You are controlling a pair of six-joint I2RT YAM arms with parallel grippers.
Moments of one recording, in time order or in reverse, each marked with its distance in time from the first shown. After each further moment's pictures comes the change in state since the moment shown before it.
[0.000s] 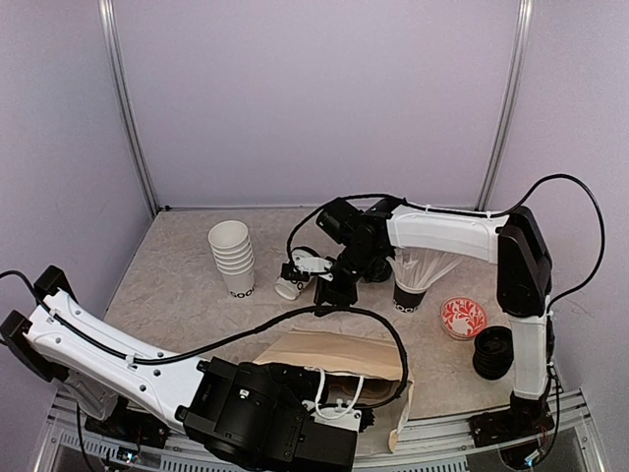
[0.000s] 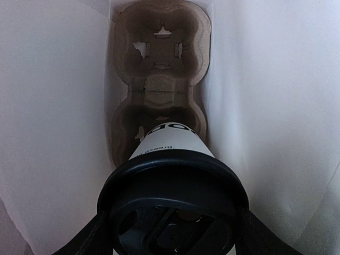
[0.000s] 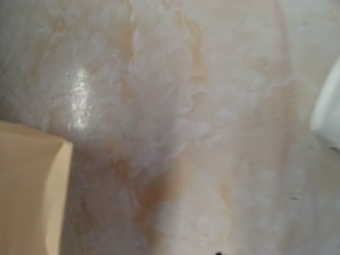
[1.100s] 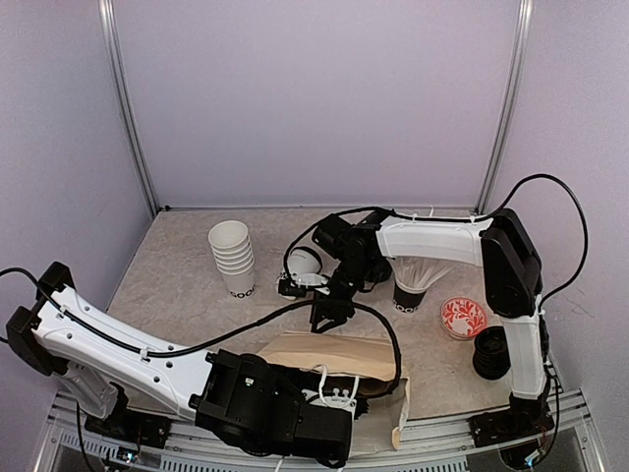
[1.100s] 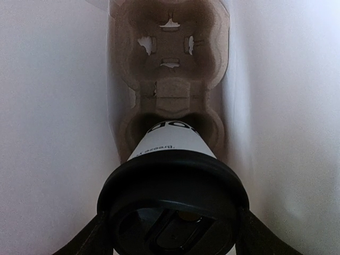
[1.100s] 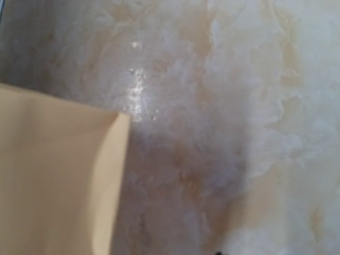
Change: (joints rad) left arm 0.068 -0.028 -0.139 0.151 -0.047 0.111; right arm 0.014 0.065 -0.024 -0.025 -0.157 -0.010
